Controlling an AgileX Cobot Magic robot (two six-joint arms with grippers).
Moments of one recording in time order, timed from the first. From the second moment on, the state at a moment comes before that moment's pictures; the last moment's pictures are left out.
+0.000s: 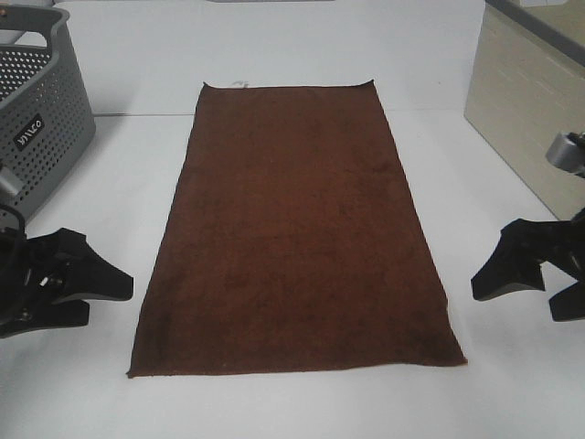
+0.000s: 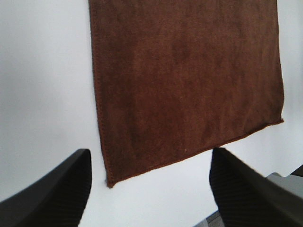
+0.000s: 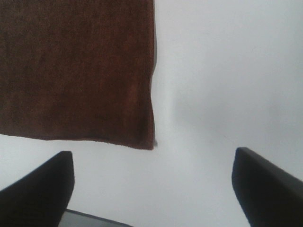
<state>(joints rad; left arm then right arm) -0.03 1.64 -0.50 -1.43 0.61 1.09 0.00 1.43 -0.58 0.58 0.61 -0.42</state>
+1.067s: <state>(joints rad) -0.16 2.00 -0.72 -1.59 0.63 1.24 0.00 1.88 -0.70 1.08 0.61 -0.88</state>
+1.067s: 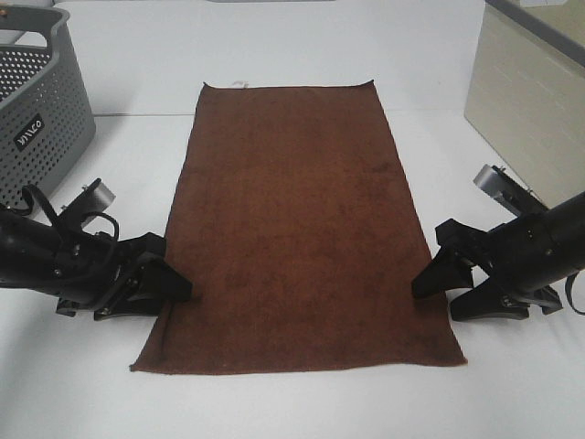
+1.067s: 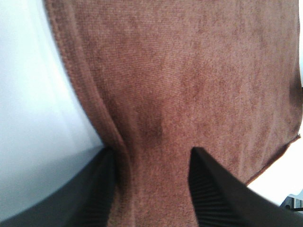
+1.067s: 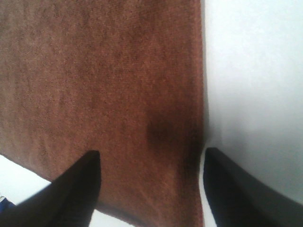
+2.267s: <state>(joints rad) -0.17 1.78 -0.55 -1.38 0.57 1.11 0.12 1.71 -0.55 0.90 0.55 -0.57</state>
